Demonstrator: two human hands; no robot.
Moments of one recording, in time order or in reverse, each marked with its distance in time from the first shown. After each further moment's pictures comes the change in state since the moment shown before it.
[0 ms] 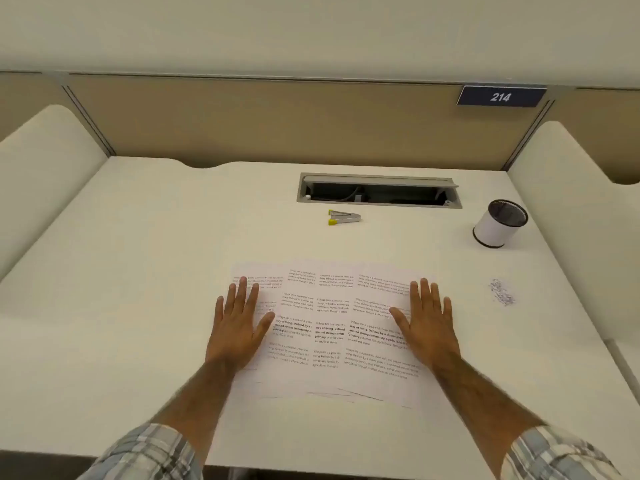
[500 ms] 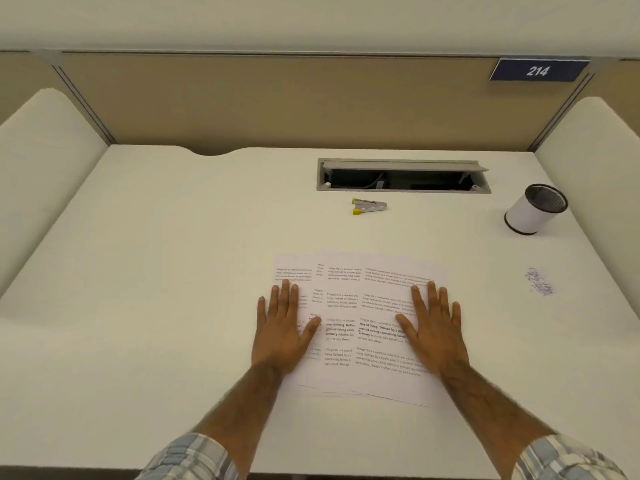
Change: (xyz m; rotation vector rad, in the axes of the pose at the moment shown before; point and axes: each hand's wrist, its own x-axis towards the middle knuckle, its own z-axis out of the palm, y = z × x) left_hand 0.005 0.004 0.013 0.008 -0.089 0.050; right_hand -0.007 -0.055 0.041 -0.067 -0.020 0.044
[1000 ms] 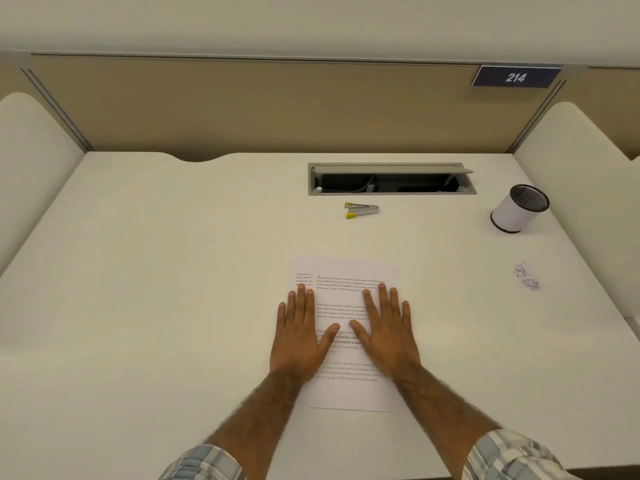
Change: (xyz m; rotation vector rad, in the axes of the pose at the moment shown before) left_hand 0.010 0.025 0.010 -0.089 0.023 0.095; right_hand -0.003 -0.089 0.007 0.027 -0.020 -0.081
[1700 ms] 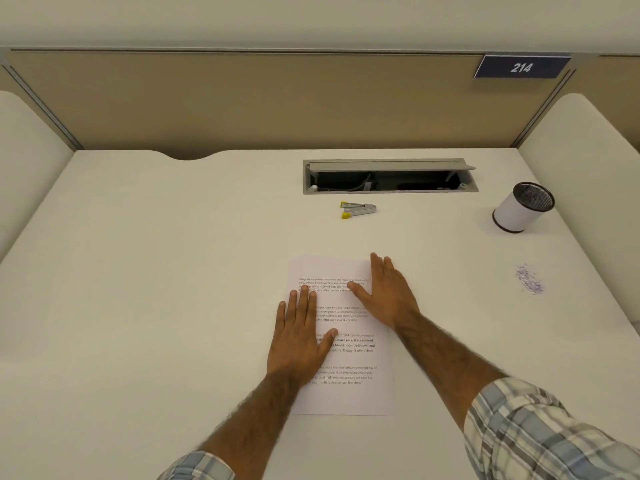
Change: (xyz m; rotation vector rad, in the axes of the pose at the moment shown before) left_hand 0.015 0.006 0.007 0.094 -0.017 0.047; right_hand 0.080 0.015 -0.054 0.214 -0.071 0.011
